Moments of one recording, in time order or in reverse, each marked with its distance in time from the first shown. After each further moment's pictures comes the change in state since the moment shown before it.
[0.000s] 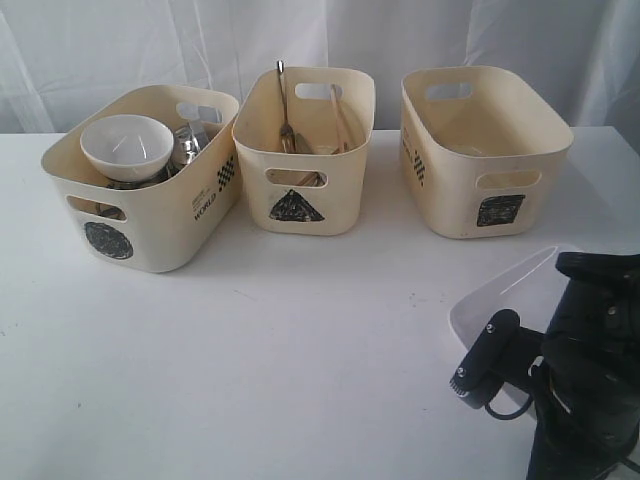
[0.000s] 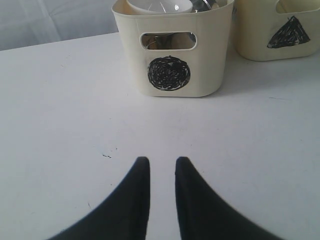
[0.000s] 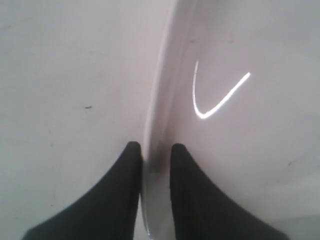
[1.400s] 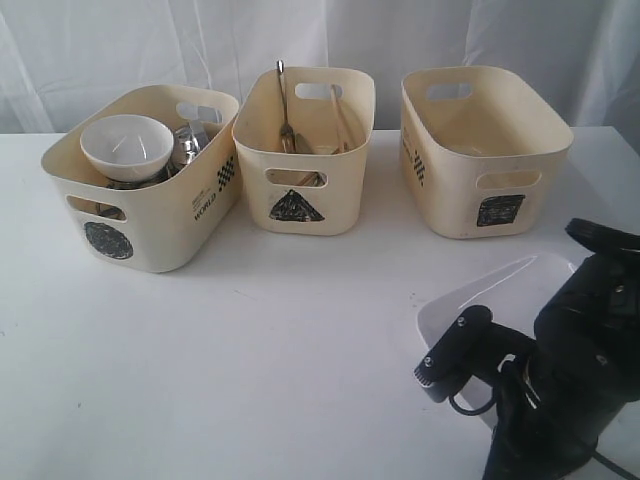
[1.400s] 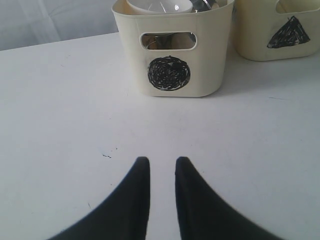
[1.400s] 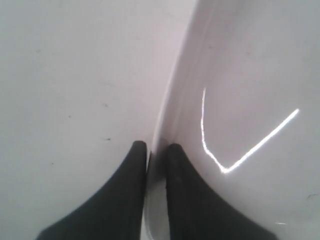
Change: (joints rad) left arm 0.000 0.000 0.000 0.000 0.000 0.000; right arm 0.039 -0.037 -0.025 0.290 -0.074 -0.182
